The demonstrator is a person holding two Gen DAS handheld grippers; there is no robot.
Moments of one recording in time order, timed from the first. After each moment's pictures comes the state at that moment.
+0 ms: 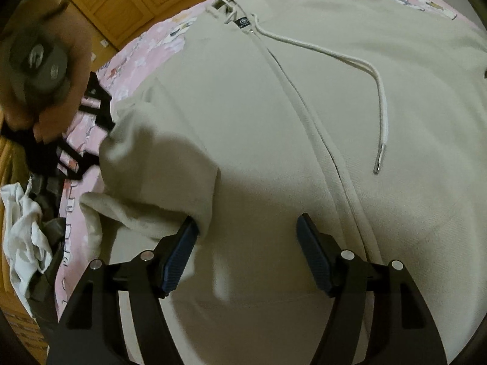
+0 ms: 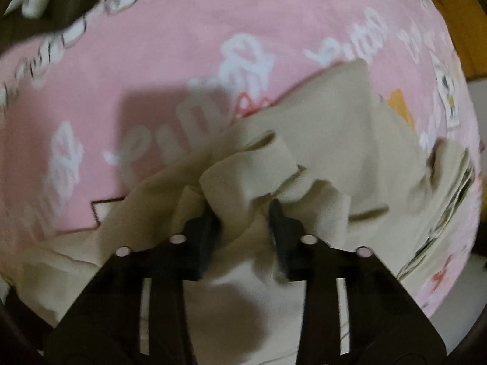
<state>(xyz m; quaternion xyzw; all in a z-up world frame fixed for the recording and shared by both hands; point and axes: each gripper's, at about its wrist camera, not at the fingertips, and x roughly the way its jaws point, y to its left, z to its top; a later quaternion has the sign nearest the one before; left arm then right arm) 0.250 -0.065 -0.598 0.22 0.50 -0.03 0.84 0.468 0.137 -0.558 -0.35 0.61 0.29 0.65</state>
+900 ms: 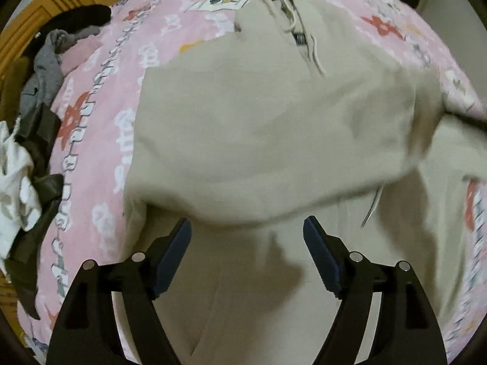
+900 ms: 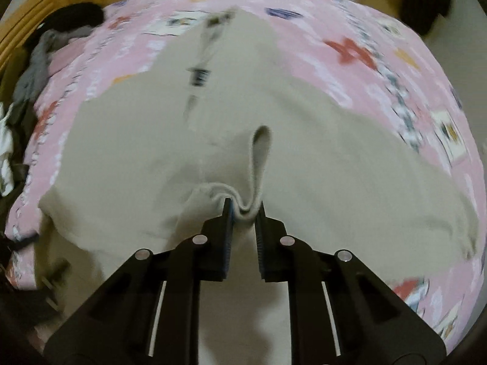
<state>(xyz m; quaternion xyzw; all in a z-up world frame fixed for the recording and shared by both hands) 0.305 0.000 -0.498 0.05 0.59 -0.03 0.81 0.373 -0.260 -0.467 0.00 0.54 0.00 0.84</state>
